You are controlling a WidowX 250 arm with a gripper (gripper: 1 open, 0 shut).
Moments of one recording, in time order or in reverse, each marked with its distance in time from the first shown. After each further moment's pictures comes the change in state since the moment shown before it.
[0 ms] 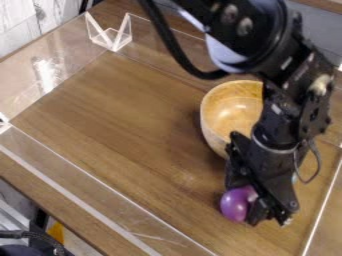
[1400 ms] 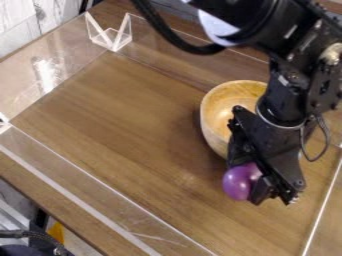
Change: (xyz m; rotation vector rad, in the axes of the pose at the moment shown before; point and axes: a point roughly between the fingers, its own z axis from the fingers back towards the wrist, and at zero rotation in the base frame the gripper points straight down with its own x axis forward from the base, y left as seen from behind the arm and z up) arm 0.002 0.009 0.028 0.060 -0.038 0.013
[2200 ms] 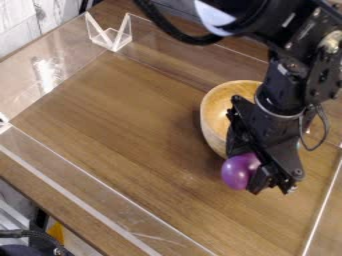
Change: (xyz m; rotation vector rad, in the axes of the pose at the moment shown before) arm 0.003 0.010 0.004 0.026 -0.006 0.008
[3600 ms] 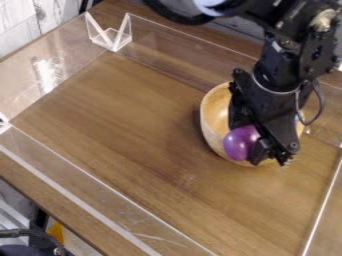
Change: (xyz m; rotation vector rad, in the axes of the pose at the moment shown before) arm 0.013 0.025 0.008 0.075 -0.092 -0.021
